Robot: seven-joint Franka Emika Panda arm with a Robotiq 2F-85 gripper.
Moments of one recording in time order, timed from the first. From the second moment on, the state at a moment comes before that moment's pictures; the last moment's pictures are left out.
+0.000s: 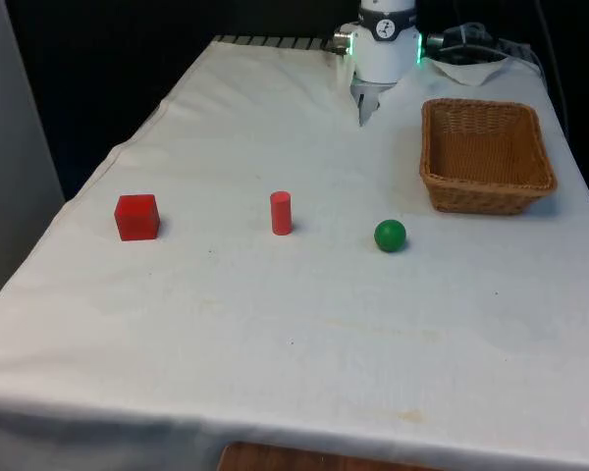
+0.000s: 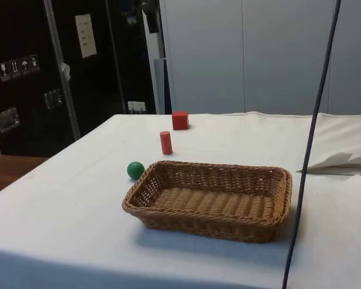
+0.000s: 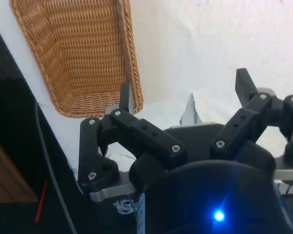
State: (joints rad) arm 0.58 0.09 -0.61 -1.83 0.07 1.81 -0.08
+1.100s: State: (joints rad) arm 0.58 0.18 -0.55 -1.88 0.07 1.99 -0.02
